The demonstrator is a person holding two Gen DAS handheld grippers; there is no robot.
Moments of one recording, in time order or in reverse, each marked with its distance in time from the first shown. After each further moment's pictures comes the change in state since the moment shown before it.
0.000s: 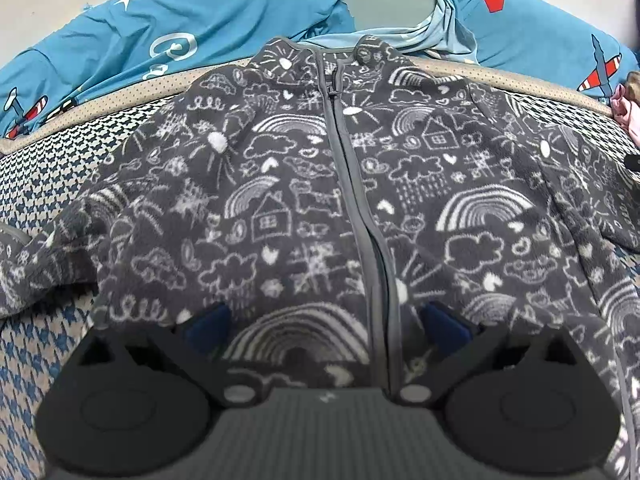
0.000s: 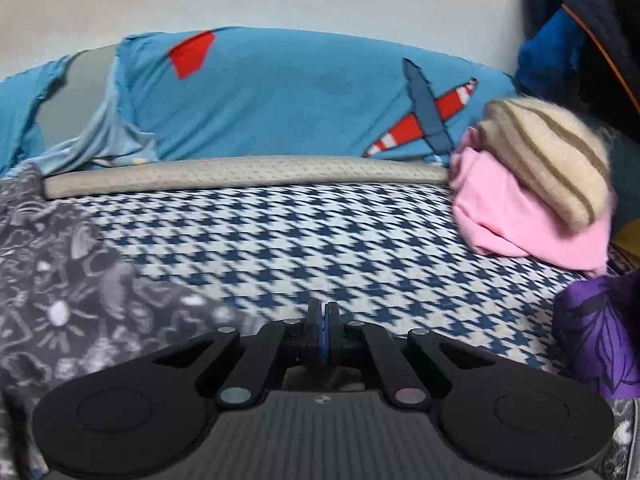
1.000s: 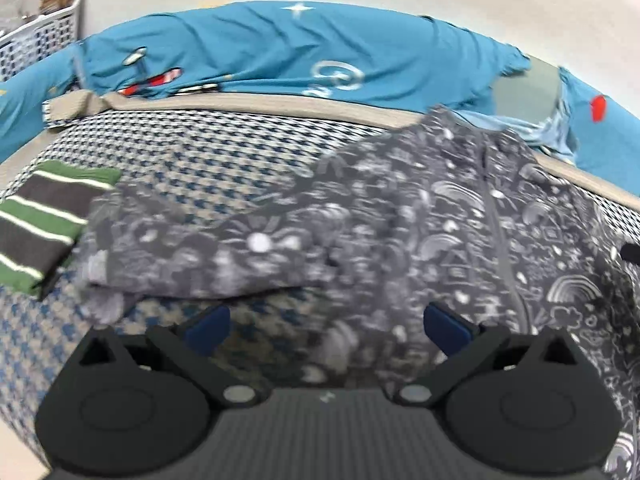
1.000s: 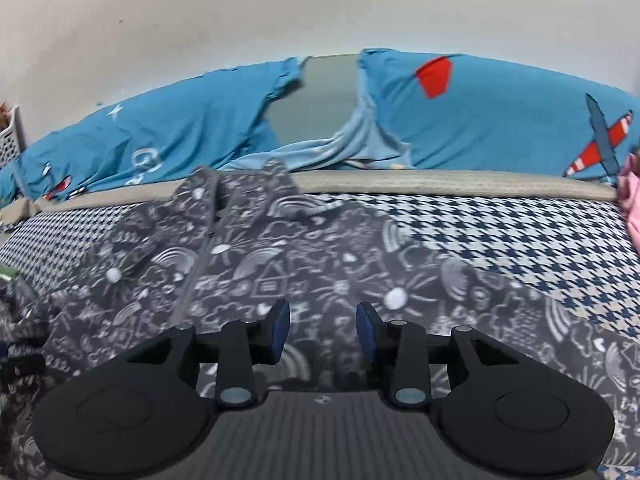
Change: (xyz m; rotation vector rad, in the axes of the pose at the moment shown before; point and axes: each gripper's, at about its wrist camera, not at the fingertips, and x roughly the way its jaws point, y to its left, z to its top) left arm -0.068 0.121 -0.003 -0.261 -0.082 0.130; right arm -0.093 0.144 -0.004 -0.058 0.013 0.407
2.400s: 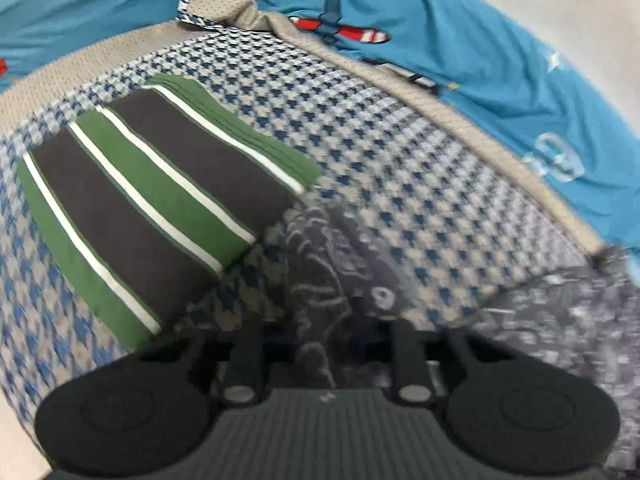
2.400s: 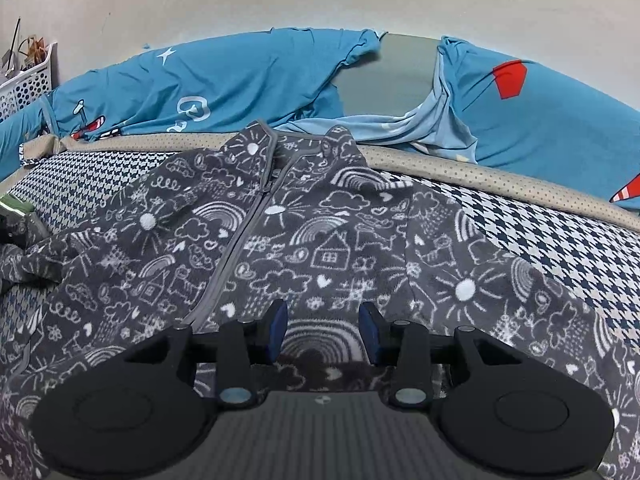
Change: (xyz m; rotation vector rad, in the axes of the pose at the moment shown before) left arm 0.053 0.177 0.049 -0.461 0.090 0.080; right arm 0.021 0.044 -0.014 -0.154 0.050 0.036
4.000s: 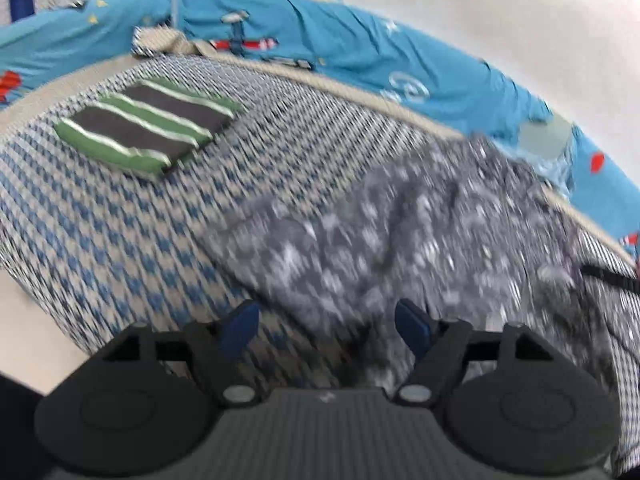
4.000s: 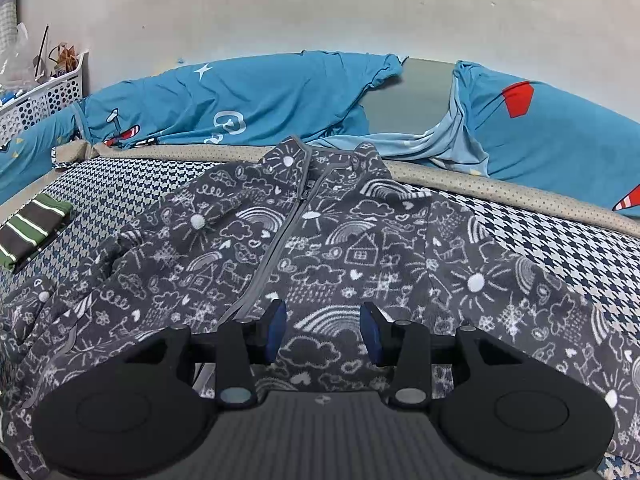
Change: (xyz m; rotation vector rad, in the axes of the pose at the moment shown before) left arm -0.134 -0.008 -0.160 0.232 -0.087 -0.147; right arm -0.039 0.012 -0.014 -0.014 -0.051 0.063
